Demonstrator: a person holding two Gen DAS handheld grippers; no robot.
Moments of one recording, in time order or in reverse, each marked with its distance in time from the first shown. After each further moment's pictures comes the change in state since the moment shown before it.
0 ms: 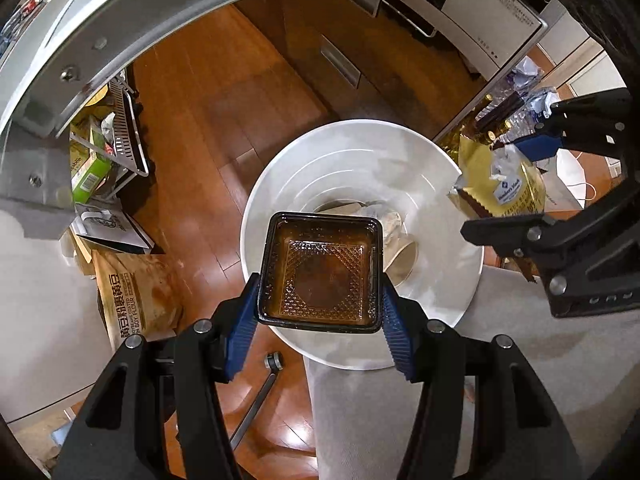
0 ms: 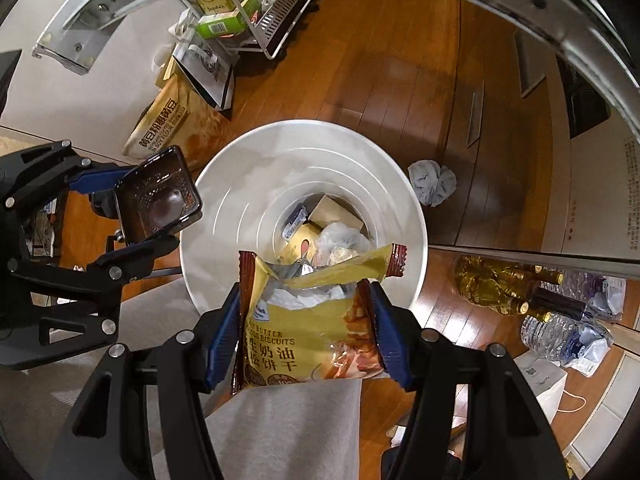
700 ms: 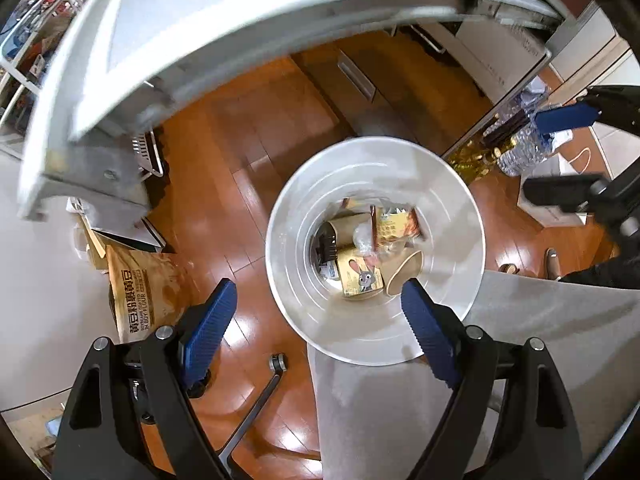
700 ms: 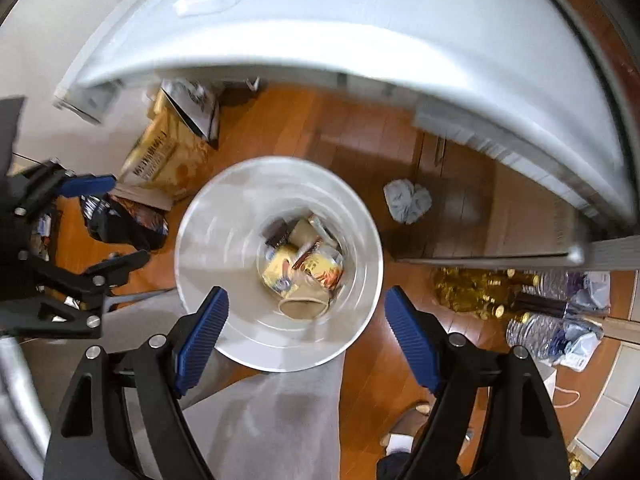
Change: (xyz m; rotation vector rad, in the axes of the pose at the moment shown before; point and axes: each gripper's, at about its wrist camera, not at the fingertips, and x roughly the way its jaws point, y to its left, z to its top) left arm -0.031 0.020 -0.005 -0.044 -0.044 0.014; right arm -0.065 -0.020 -0.006 0.031 -0.117 -0.032
